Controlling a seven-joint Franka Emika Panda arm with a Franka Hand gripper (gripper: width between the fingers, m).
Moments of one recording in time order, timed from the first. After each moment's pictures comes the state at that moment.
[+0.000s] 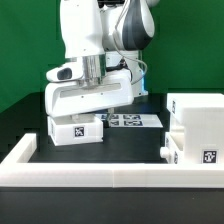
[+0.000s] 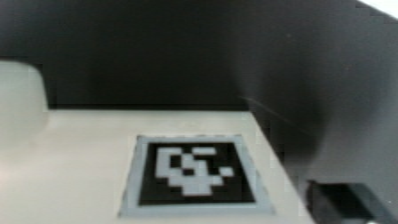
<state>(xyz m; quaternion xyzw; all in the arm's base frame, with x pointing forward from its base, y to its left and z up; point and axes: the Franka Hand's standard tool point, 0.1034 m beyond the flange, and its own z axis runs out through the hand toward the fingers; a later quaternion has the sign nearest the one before) 0.401 -0.092 0.004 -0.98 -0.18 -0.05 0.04</state>
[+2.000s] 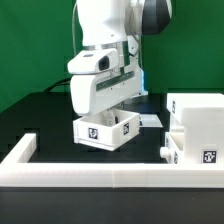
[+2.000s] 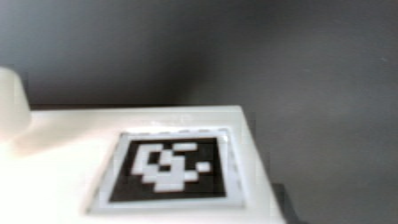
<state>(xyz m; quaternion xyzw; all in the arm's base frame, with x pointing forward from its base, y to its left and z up) 0.476 -0.048 0.042 -0.85 -0.52 -0.03 0.04</state>
